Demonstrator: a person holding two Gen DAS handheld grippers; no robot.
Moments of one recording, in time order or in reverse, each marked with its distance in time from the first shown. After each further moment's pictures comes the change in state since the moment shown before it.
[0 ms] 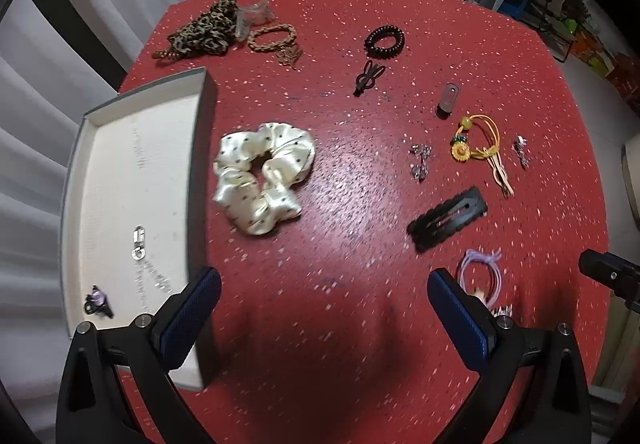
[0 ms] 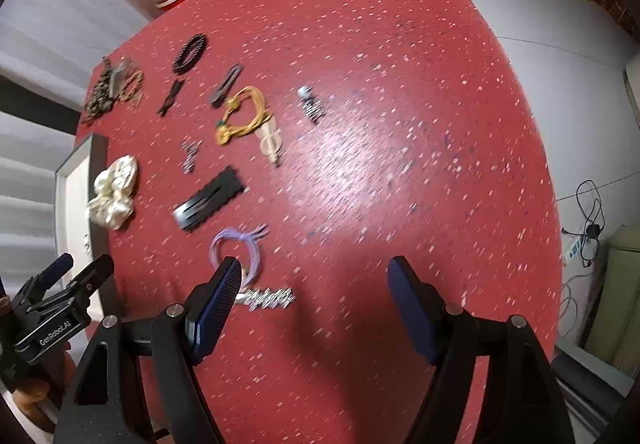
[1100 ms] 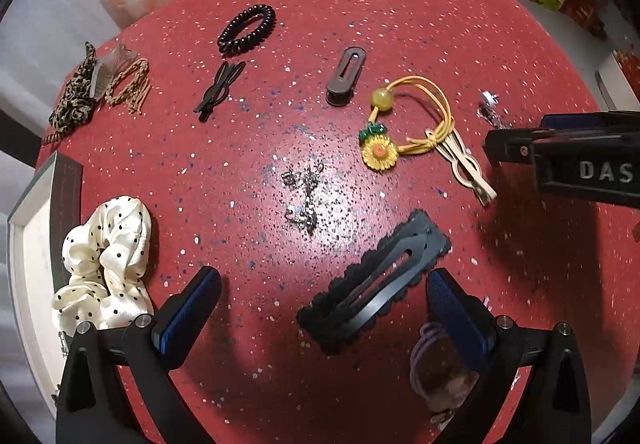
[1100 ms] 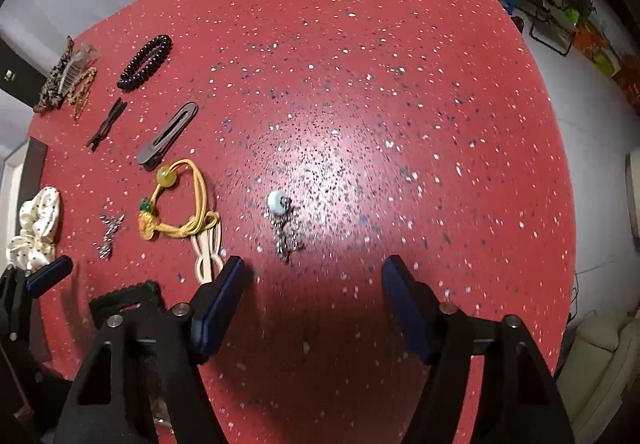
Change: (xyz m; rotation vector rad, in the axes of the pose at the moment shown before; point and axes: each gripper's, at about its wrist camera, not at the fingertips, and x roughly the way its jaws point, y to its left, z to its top) left arm 0.078 -0.094 0.031 0.270 -0.035 -0.025; right arm 0.092 0.031 0.091 -0.229 -0.069 -0.128
